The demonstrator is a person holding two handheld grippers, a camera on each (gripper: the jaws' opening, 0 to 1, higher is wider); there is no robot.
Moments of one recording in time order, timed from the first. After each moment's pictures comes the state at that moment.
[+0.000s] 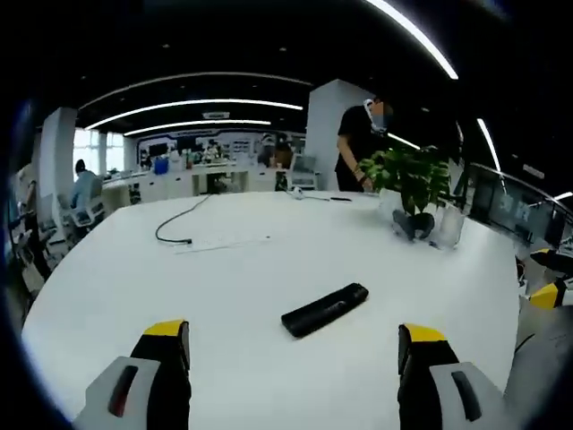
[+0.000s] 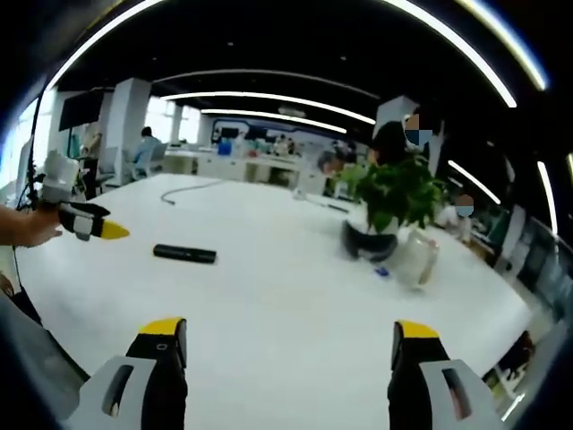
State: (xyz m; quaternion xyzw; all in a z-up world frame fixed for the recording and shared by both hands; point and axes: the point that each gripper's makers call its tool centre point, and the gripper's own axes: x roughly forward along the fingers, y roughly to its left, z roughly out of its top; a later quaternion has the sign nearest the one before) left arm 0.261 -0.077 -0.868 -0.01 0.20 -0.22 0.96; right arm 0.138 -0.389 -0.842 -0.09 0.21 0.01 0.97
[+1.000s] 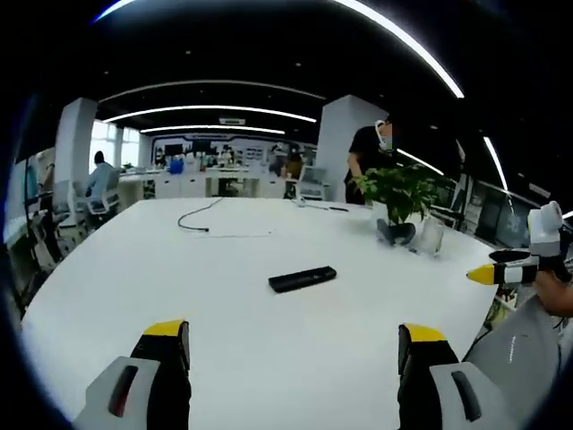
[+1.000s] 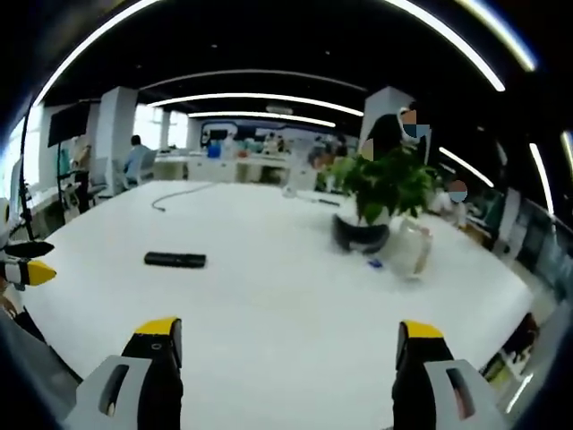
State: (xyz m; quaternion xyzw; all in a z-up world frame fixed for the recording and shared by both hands) left arm 0.150 -0.054 -0.849 -0.04 0.17 -0.17 0.97; right arm 0.140 -0.409 -0.843 -0.05 0.22 -0.02 0.97
